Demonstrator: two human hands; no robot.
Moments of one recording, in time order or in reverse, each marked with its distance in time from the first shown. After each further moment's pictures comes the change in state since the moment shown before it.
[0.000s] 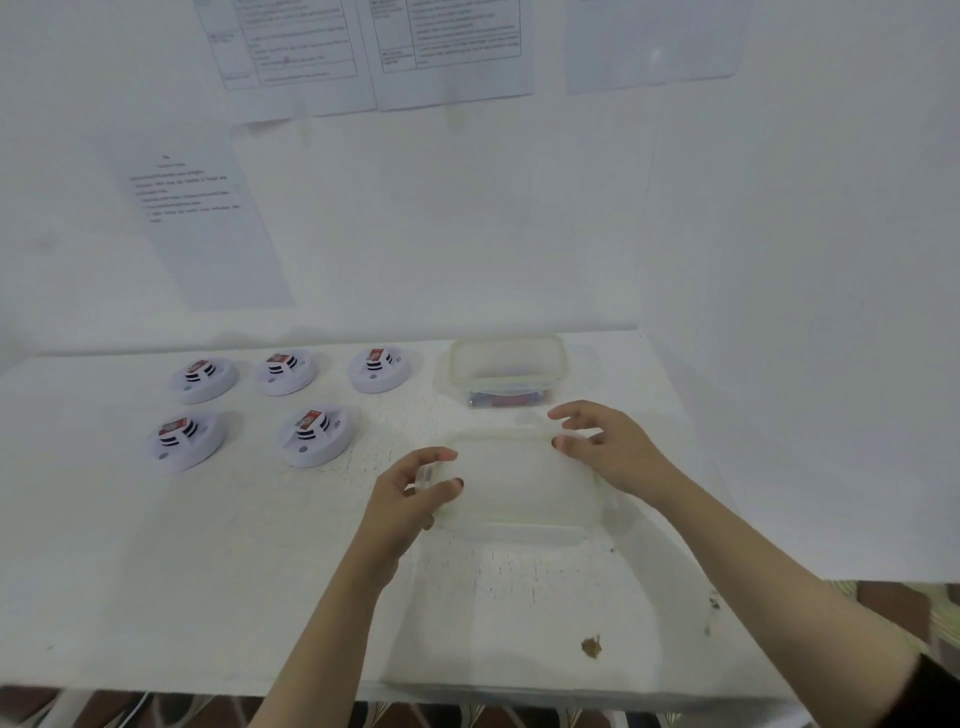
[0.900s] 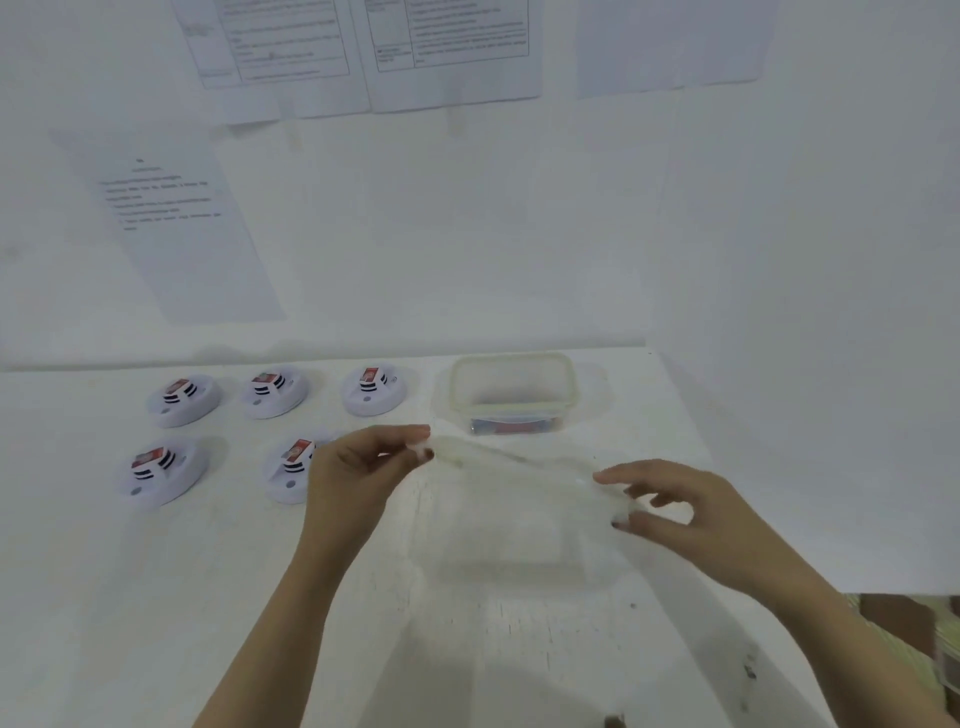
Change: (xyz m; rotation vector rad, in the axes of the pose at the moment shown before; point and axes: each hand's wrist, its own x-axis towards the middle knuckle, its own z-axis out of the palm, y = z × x) left_hand 0.034 0.048 -0.023 -0.004 0.170 0.356; right_hand -0.043 -0.011 -0.038 -0.107 -0.017 -0.204
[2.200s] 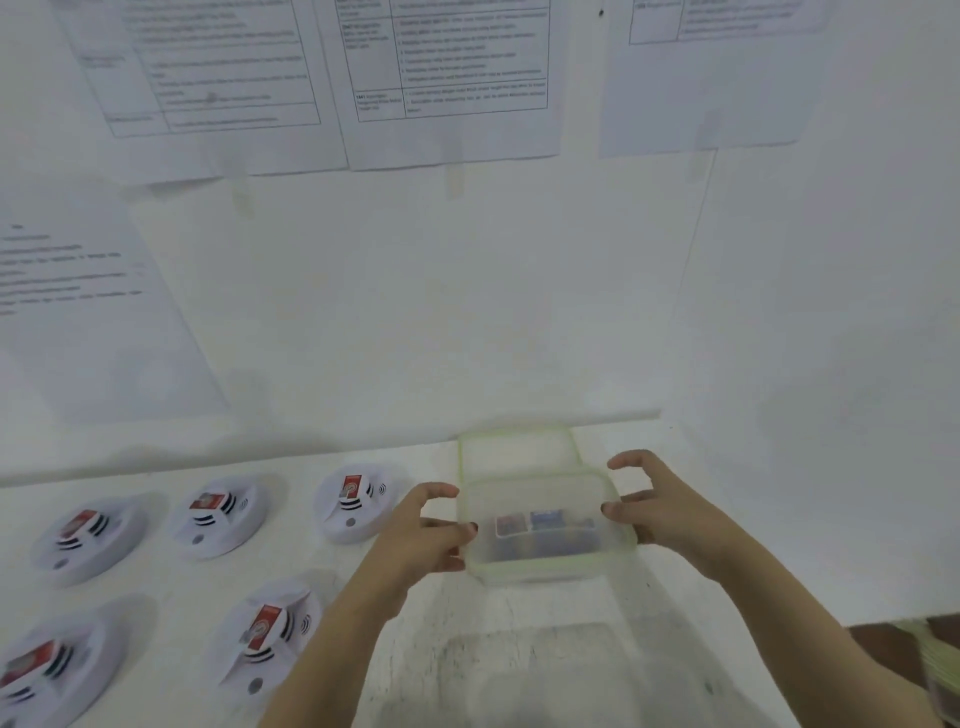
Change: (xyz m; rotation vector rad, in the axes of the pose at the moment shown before) left_hand 0.147 -0.064 0.026 0.018 -0.418 -0.621; right_hand 0.166 0.021 0.016 0.341 0.057 0.596
